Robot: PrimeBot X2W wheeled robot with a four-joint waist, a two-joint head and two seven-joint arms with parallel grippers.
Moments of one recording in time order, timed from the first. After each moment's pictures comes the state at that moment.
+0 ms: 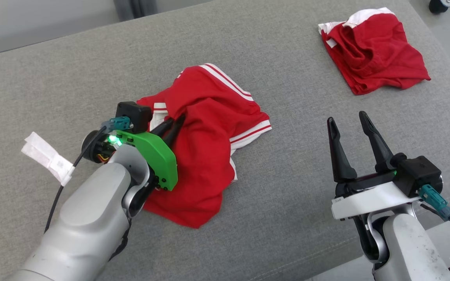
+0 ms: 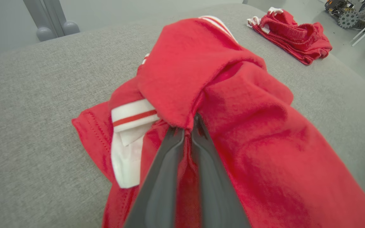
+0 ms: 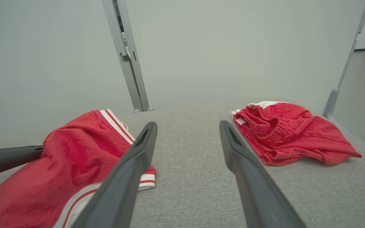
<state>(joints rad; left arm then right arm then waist) -0.75 0.25 -0.80 0.65 -0.78 -0.12 -0.01 -0.20 -0.05 0.10 0.10 0.17 0.13 -0.26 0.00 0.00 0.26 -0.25</state>
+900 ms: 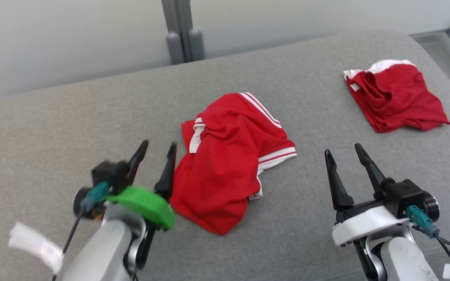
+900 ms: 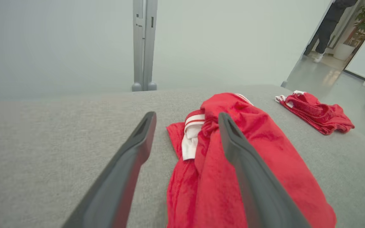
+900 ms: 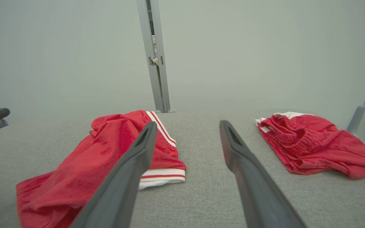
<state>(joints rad) -0.46 0.22 -0.62 0.49 -0.69 0.03 -0.26 -0.12 -0.05 0.09 0.18 0.10 0.13 -0.26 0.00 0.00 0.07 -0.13</state>
